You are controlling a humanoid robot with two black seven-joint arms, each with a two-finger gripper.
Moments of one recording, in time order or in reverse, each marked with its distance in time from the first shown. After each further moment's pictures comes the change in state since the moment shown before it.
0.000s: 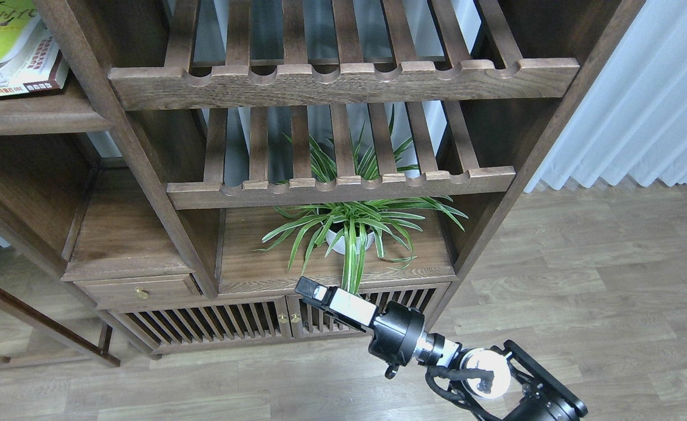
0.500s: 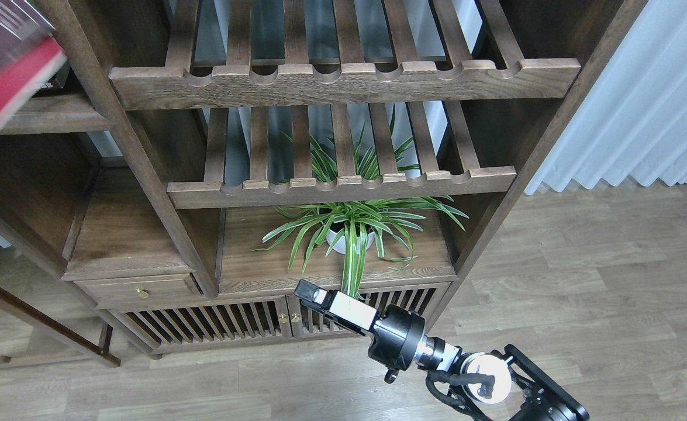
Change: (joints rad) left arm 0.247 0.230 -0.185 -0.231 -0.014 -0.001 -0.098; right arm -0.020 0.000 0.000 0.016 -0.003 0.000 0.000
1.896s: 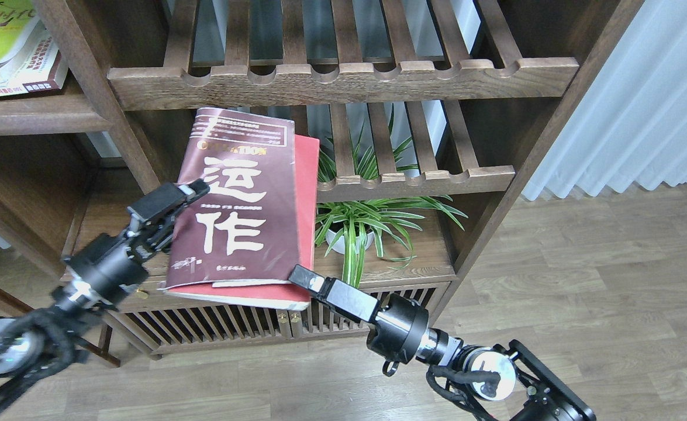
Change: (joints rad) left arm 0.268 -1.012 0.152 -0.094 -0.023 0.000 -0.105; right arm -0.023 0.000 0.006 0.096 0.000 0.000 0.000
